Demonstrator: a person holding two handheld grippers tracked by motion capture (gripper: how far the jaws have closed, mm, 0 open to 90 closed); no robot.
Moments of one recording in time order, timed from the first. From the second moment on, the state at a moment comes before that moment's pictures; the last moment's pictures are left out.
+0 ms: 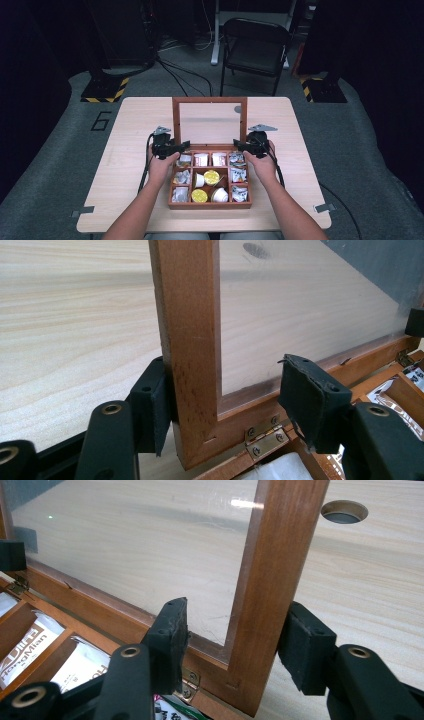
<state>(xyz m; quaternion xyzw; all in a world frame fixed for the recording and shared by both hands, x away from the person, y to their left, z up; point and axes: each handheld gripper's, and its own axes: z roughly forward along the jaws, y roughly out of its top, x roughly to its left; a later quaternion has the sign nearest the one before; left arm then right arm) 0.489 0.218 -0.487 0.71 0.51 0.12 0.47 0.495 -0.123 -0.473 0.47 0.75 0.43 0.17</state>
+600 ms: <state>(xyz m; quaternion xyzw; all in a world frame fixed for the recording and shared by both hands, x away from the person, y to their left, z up) 0.494 0.218 -0.490 0.70 0.52 0.11 0.48 0.499 -0.121 -0.475 0.48 0.75 0.43 0.17</state>
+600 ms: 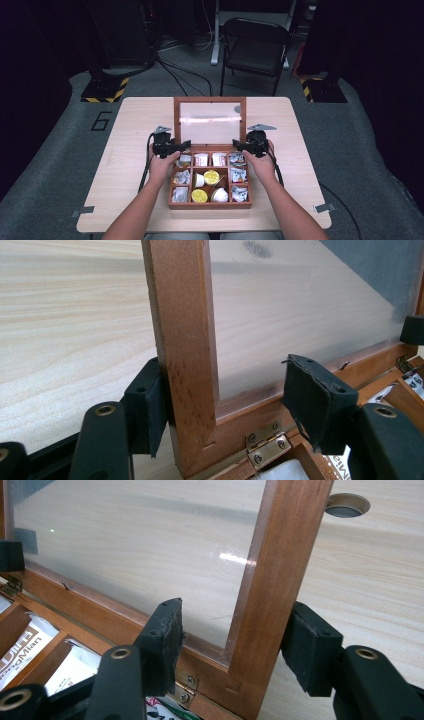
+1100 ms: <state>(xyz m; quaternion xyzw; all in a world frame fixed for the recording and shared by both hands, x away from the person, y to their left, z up) 0.500 0.215 -0.491 0.70 0.53 0.10 0.47 0.505 -0.119 -0.477 0.50 0.74 0.43 0.15</state>
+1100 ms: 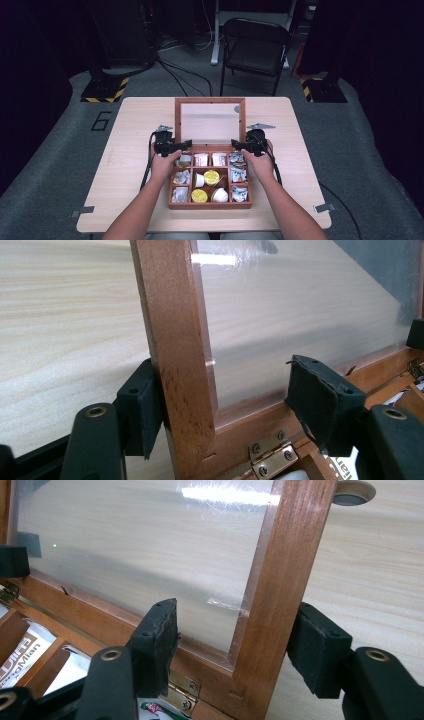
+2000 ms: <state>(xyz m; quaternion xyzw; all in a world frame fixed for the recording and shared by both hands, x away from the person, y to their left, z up) 0.510 0.214 -0.498 0.70 0.54 0.07 0.46 0.514 -0.117 -0.483 0.52 0.73 0.42 0.11</state>
